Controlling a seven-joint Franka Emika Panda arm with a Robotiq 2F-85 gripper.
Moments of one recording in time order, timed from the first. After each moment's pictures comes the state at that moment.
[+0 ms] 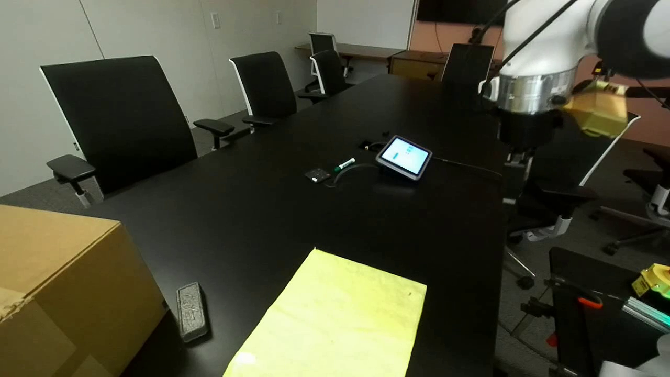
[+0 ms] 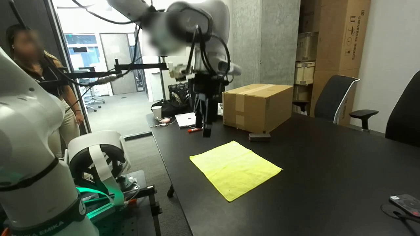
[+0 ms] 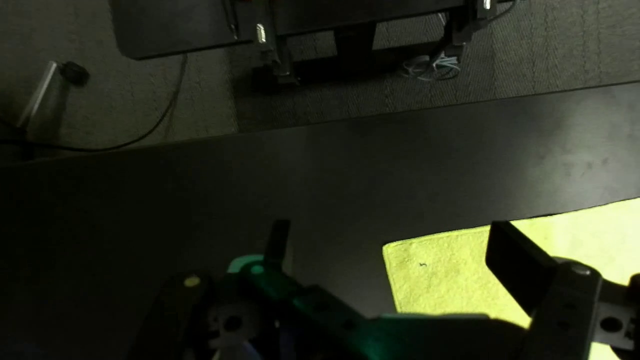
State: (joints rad) arm -0.01 -0.28 0.08 -2.47 -0.06 1.98 0.19
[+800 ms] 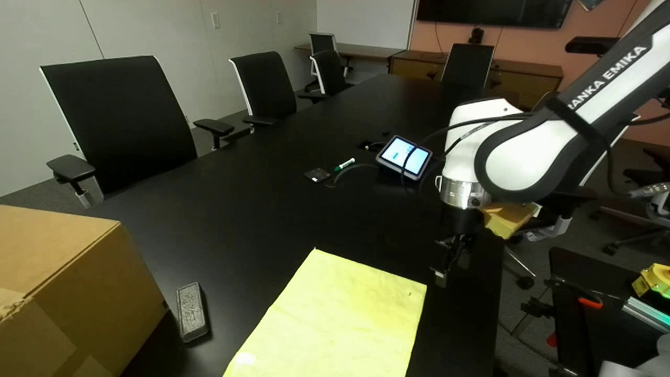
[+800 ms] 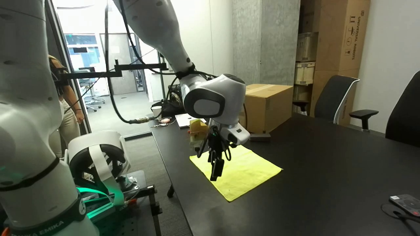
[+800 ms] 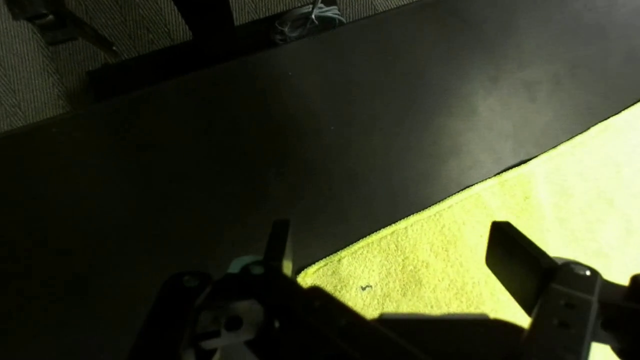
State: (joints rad) arm 0.01 0.20 0.07 -2.48 0.32 2.50 0.09
